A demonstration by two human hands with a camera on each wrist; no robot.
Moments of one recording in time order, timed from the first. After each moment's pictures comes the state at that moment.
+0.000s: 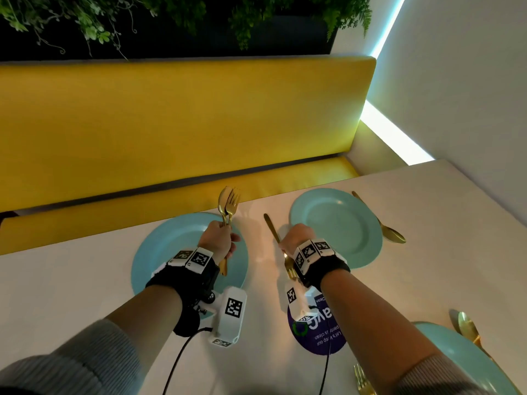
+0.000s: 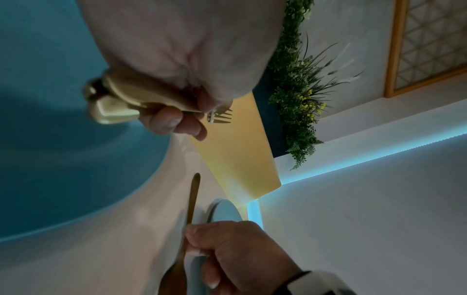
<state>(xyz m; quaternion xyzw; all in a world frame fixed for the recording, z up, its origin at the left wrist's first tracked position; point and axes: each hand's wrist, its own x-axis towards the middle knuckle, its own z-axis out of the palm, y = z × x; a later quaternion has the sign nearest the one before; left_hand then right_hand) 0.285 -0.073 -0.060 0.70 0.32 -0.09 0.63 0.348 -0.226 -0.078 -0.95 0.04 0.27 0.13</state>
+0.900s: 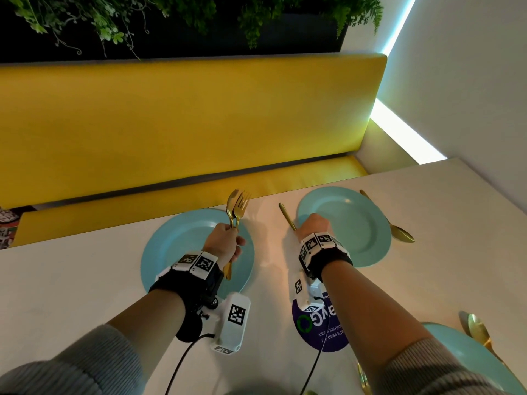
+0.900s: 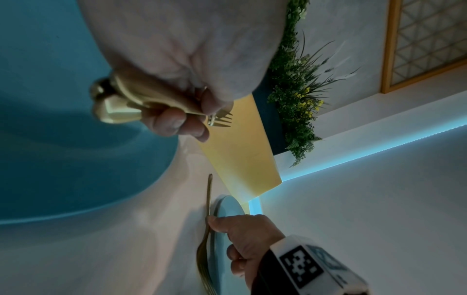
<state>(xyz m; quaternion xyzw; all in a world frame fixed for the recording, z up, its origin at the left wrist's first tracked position) 0.269 -0.075 -0.059 0.70 0.31 -0.10 0.63 0.353 -0.238 -0.077 -0.95 0.13 0.17 0.23</state>
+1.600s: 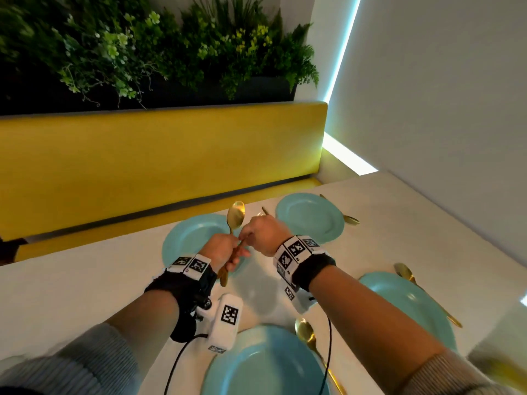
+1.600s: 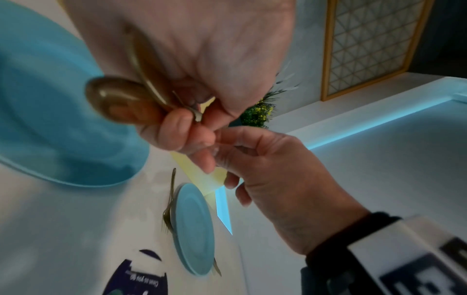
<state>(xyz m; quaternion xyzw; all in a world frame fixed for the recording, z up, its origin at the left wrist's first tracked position) 0.142 -0.077 0.027 0.69 0.23 -0.14 0.67 0.175 -0.190 0.060 -0.95 -0.27 0.11 0.09</state>
